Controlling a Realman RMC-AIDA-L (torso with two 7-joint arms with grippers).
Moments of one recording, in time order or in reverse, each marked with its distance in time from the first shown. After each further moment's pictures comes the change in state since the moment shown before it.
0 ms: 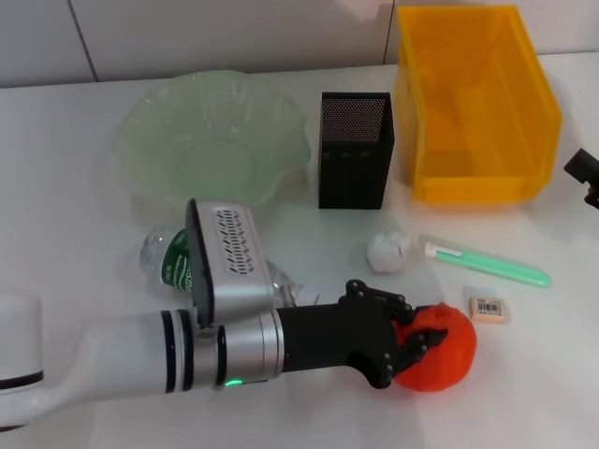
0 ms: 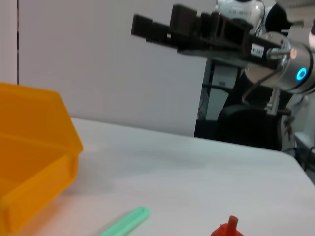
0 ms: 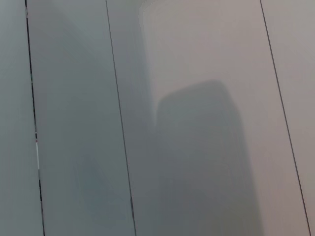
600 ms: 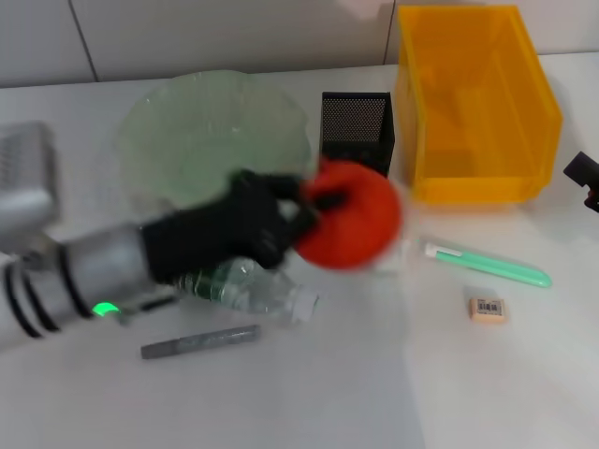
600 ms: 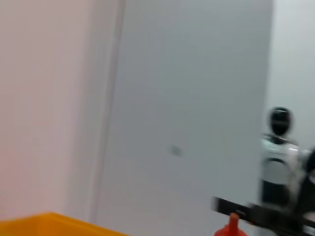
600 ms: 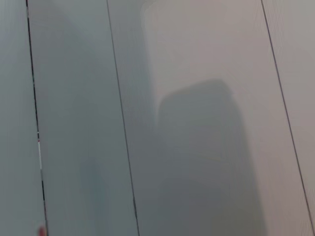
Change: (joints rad) left arm 0.063 0.021 -0.249 0.327 -0.007 0.543 -0.140; right arm -0.005 0.002 -0.004 0.000 -0.001 -0.005 0.000
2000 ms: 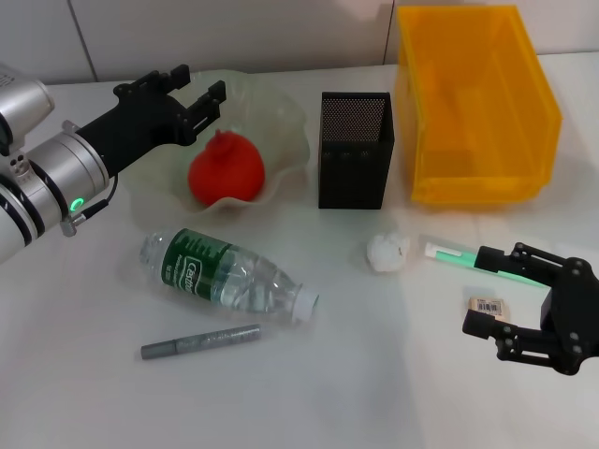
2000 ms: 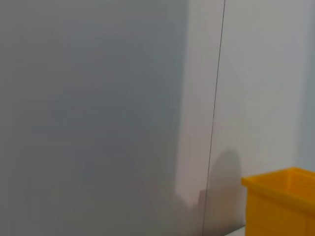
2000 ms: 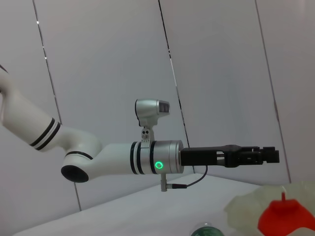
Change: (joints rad) left arm -0.094 -0.001 -0.305 0.108 -0.061 -0.493 0.104; right arm 0.006 -0.006 -0.260 -0.051 -0.210 -0.075 0.036
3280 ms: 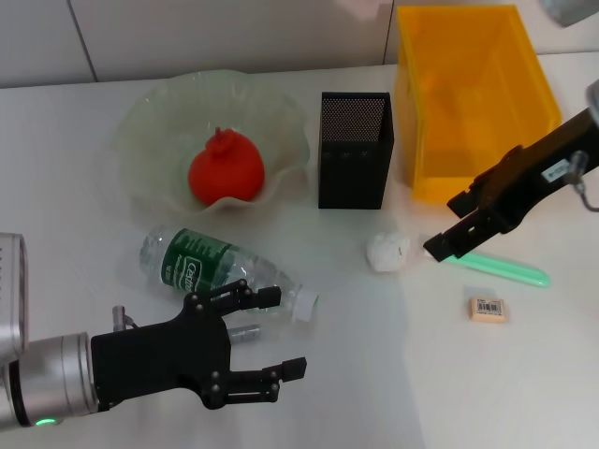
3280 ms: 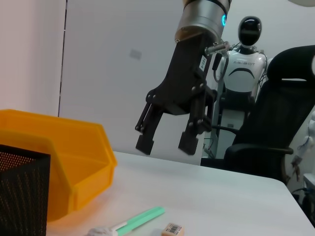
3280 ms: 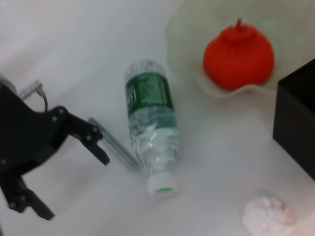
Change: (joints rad) left arm 0.224 -0.020 0.605 0.077 0.026 0.569 -0.009; right arm 0.453 -0.015 -0.493 -0.805 -0.556 -0.015 1.304
